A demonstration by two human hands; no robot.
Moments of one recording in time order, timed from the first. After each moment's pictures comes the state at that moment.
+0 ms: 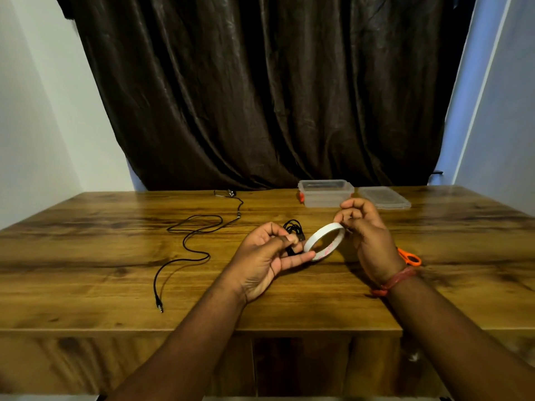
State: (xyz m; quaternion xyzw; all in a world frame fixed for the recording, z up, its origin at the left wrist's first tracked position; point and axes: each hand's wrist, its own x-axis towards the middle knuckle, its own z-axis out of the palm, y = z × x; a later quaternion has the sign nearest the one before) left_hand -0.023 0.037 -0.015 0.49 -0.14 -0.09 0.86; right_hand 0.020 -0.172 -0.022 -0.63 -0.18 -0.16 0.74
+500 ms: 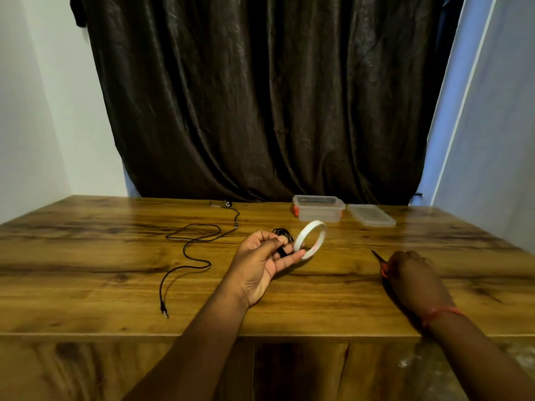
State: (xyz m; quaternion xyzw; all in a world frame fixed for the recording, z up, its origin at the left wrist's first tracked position) left_hand -0.024 0.044 -0.007 0.43 -0.10 -0.03 0.90; right_hand -0.022 -0.251 -0.036 -0.97 0.07 -0.21 0.13
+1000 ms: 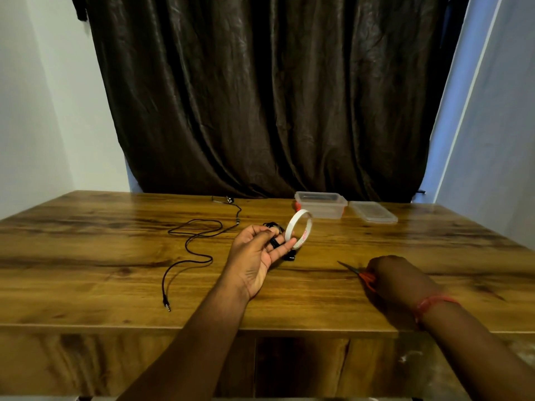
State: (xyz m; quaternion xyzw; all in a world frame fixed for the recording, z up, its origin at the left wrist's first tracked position) left_hand -0.025 0.050 -0.005 0.40 -0.05 0.00 0.91; right_hand -0.047 -0.210 -0.004 -1.00 -0.02 -0.05 0.04
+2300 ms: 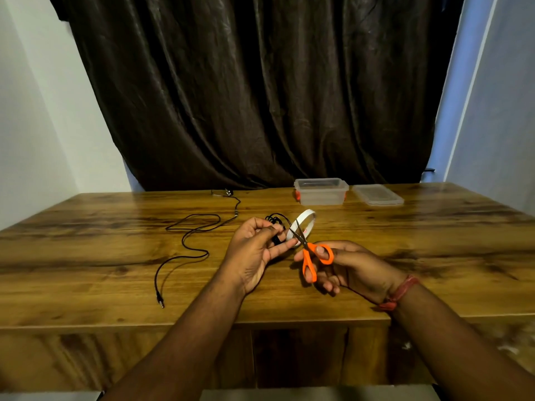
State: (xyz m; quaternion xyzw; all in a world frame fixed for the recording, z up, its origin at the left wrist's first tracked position) left_hand -0.018 0.041 -0.016 0.50 -0.07 0.01 0.86; right_hand -0.026 -0.165 -0.025 -0.65 -0.26 0.20 0.68
